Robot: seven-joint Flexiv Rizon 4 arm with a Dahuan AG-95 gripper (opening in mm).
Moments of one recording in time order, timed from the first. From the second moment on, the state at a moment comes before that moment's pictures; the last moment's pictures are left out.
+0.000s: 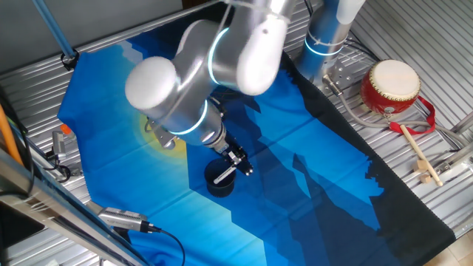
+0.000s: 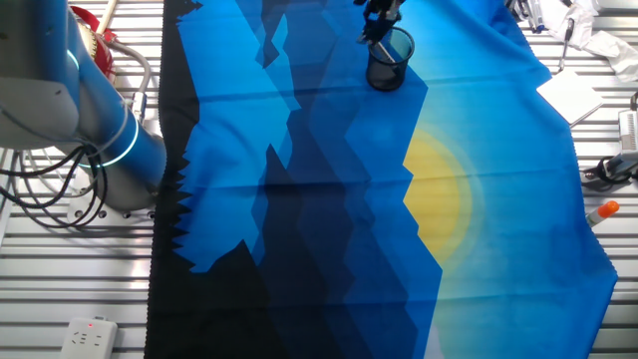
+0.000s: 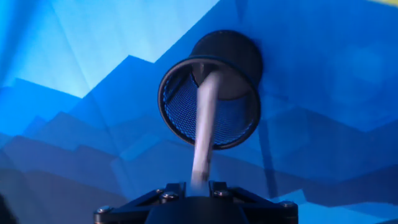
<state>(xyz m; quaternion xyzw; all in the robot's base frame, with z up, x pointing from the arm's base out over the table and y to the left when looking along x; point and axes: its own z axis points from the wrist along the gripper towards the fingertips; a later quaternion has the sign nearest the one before) 0.444 0.240 0.152 0.04 -0.98 -0.05 0.19</state>
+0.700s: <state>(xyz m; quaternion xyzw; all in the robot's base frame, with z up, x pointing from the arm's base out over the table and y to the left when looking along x) 0.537 0.208 0.145 0.09 -0.99 0.00 0.13</state>
